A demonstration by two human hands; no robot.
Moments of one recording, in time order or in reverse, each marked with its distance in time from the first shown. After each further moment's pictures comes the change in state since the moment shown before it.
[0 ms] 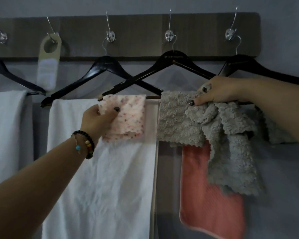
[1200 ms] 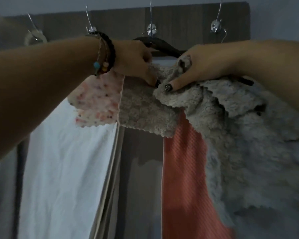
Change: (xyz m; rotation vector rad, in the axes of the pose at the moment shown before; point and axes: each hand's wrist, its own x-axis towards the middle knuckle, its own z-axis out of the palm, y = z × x) left_hand -0.035 0.182 0.118 1.259 -0.522 0.488; right_hand -0.034 -0.016 -0.047 -0.106 -0.074 -0.301
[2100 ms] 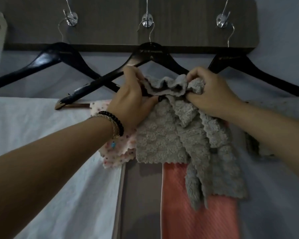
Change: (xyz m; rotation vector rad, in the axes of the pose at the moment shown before) left_hand 0.065 -0.050 0.154 -0.513 0.725 0.309; right_hand 0.066 0.089 0.093 0.164 0.664 -0.130
